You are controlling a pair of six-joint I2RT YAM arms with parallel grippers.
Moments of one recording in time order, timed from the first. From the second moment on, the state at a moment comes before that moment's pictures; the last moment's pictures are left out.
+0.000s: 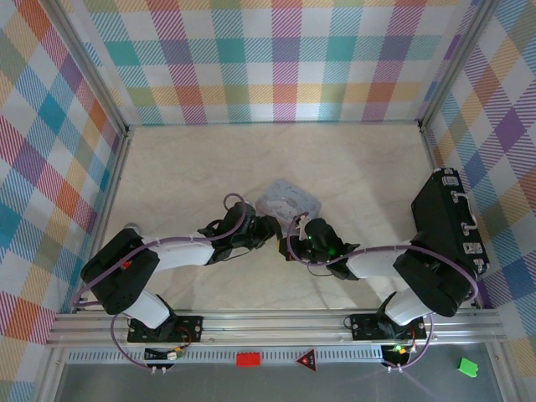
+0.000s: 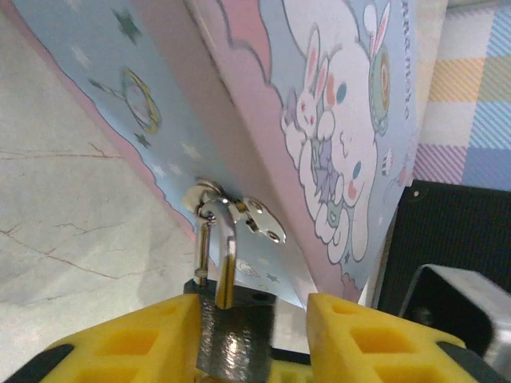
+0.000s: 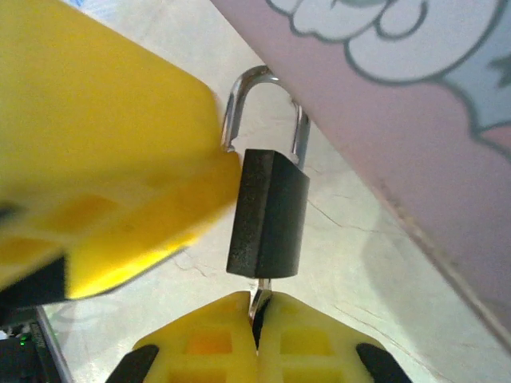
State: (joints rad) left arm -0.76 1.52 0.66 0.26 0.15 -1.29; right arm 0.82 1.48 0.43 0.46 -0.21 0.80
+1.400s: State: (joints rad) left arm -0.61 1.69 1.16 -0.36 0.04 -0.84; right arm 0.58 1.40 0.50 0.13 -0.11 0.77
